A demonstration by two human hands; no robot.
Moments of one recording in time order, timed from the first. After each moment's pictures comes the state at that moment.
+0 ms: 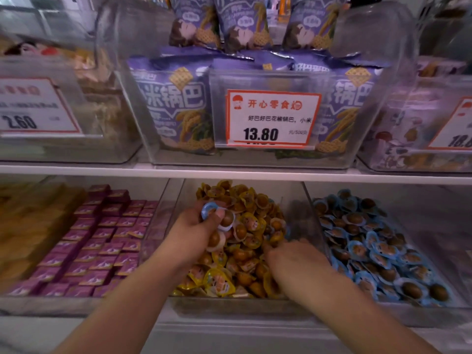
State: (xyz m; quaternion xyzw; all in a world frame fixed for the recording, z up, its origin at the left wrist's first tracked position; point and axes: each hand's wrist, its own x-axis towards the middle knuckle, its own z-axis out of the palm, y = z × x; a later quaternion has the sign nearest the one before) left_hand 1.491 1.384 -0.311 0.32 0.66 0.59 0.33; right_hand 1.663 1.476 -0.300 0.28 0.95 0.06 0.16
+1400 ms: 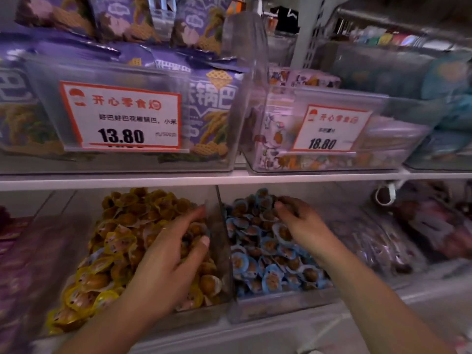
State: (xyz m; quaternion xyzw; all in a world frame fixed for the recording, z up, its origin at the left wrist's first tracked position) left_hand 1.584 1.422 -0.318 0.57 0.65 0.47 0.14; right_hand 1.792 1.592 -0.290 0.52 0.72 -0.37 -0.27
